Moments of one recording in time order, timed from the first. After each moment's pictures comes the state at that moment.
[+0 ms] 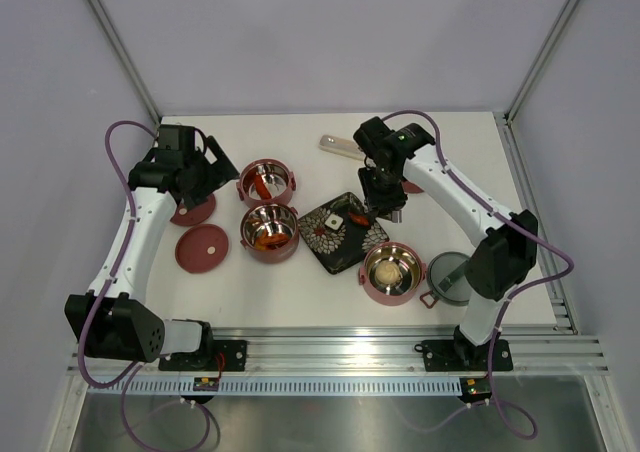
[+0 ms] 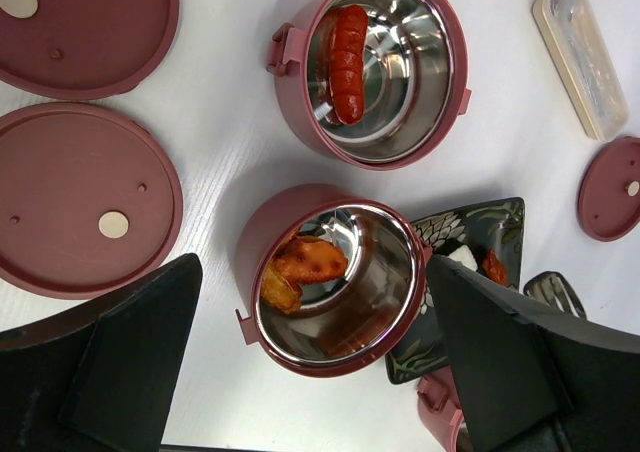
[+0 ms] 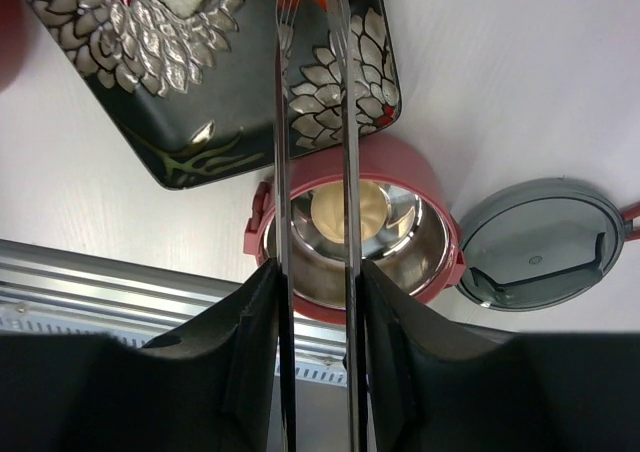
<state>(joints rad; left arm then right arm) -0.08 1.32 1.32 -0.87 -0.01 -0.67 0.60 1.79 1.80 -1.31 0.04 0.36</state>
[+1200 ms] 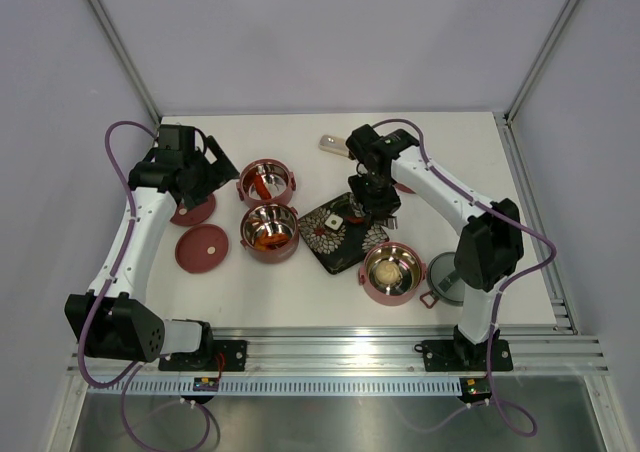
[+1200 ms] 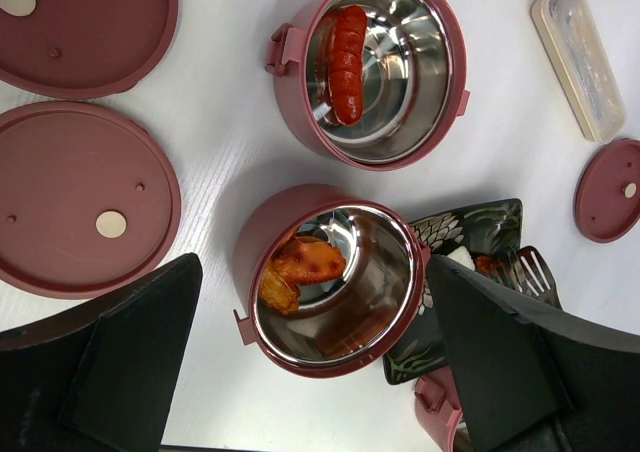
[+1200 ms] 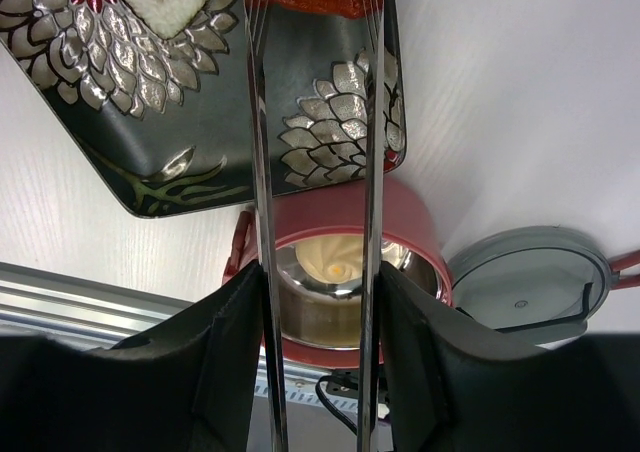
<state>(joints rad) -0.08 1.32 1.32 -0.87 -0.01 -0.68 0.60 1.88 1.74 -1.23 0.03 0.26</state>
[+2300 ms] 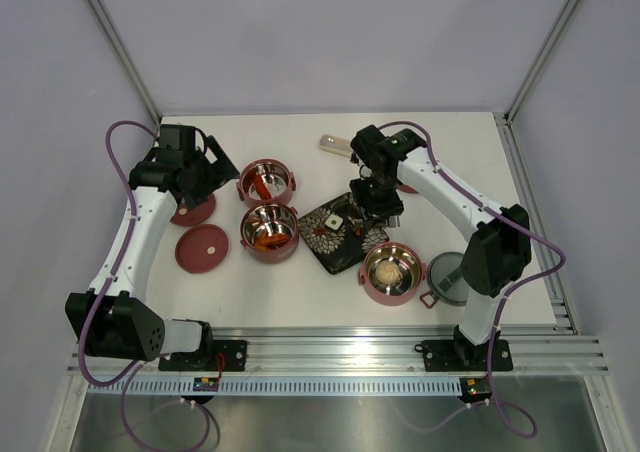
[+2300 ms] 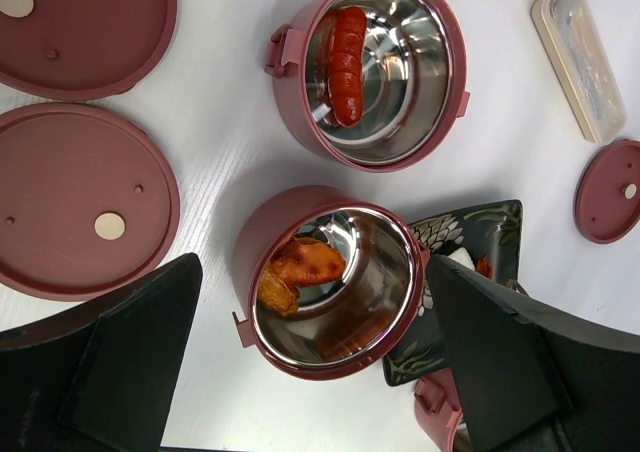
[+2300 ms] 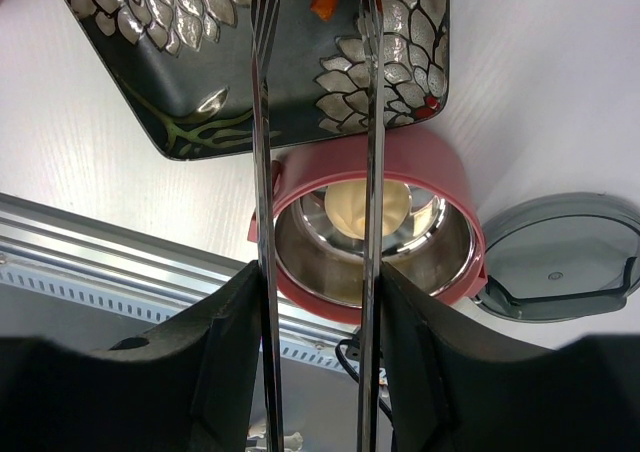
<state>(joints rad) -0.08 1.32 1.32 -0.86 -0.01 -0.68 0.60 1.83 1.73 -1.29 -0.07 0.27</state>
